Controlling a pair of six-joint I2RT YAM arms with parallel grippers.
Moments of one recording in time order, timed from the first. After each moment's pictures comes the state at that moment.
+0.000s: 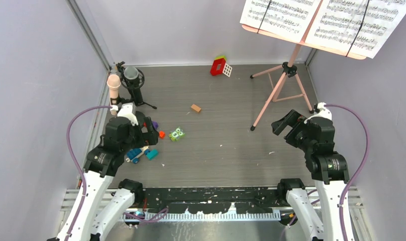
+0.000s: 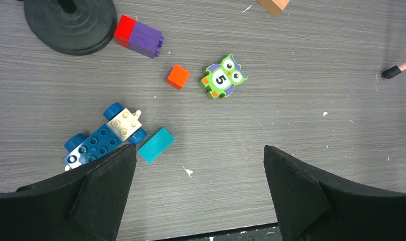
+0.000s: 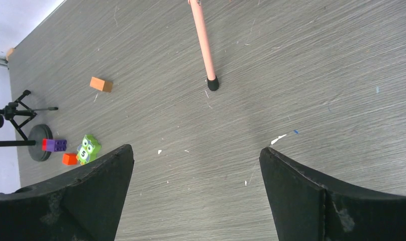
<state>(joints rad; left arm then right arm) -0.28 0.65 0.87 -0.84 -0.05 -0.37 0.02 0.58 0.93 -0.89 -0.02 0.57</state>
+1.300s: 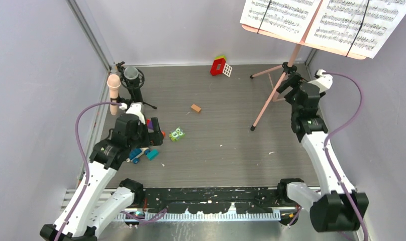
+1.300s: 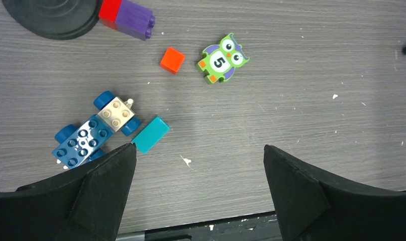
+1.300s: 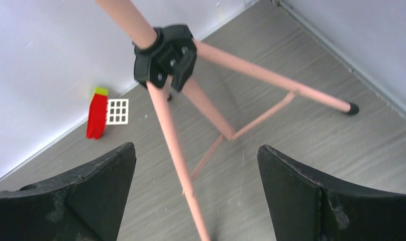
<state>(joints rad) -0.38 0.74 0.88 -0.87 -0.10 -0.41 0.02 1.00 0.89 -0.14 0.32 0.52</state>
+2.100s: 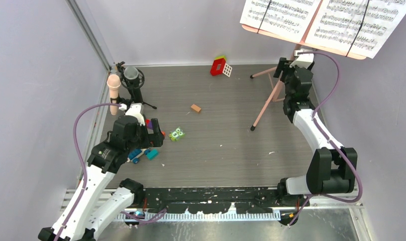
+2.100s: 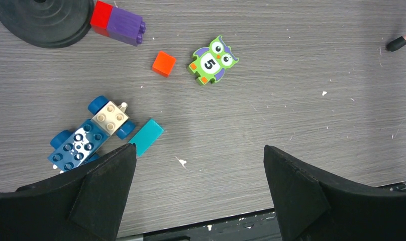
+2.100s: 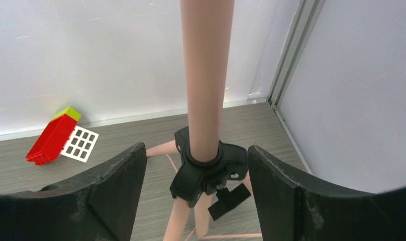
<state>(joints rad) -0.40 0.70 0.88 -0.87 -0.09 -0.40 0.02 1.36 0.99 0.39 0.23 -0.01</state>
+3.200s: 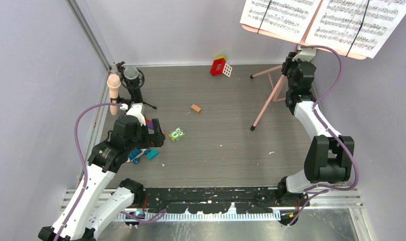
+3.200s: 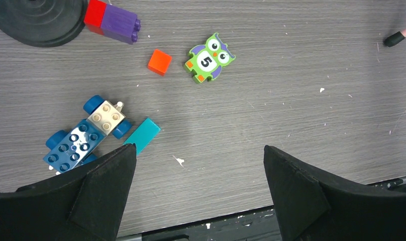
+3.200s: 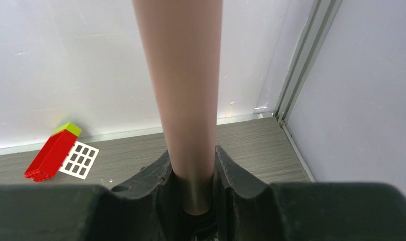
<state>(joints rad) -0.41 0.70 0.88 -0.86 -0.07 -0.40 -0.04 1.49 1.09 0.45 0.14 0.00</state>
